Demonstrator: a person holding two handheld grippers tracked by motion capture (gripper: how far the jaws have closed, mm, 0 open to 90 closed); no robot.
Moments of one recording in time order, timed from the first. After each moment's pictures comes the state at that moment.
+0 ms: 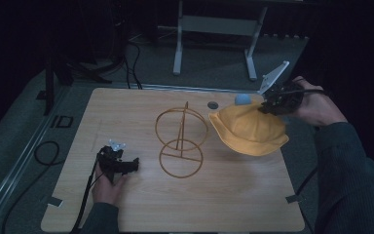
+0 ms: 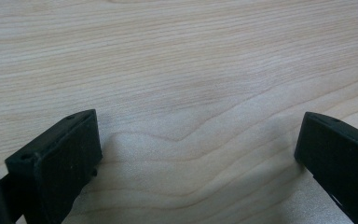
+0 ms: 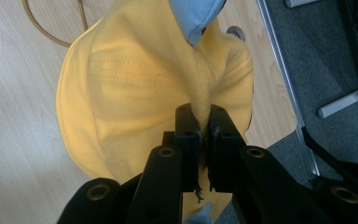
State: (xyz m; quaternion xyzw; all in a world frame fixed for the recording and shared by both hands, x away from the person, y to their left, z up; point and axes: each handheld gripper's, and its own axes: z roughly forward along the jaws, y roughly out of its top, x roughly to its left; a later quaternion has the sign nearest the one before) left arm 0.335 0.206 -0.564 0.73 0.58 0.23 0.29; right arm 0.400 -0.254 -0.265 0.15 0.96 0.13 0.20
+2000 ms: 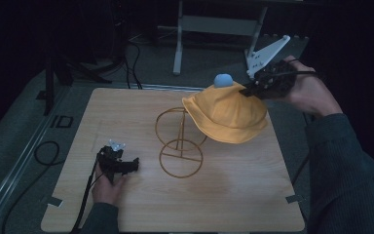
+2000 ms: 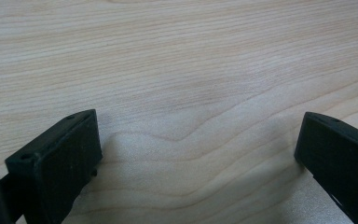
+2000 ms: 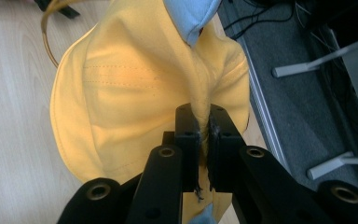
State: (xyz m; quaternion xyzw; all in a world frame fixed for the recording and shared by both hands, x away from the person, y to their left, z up) left arm 0.335 0.206 -0.564 0.73 0.58 0.23 0.29; right arm 0.383 -0.205 -0.206 0.09 0.94 0.23 0.22
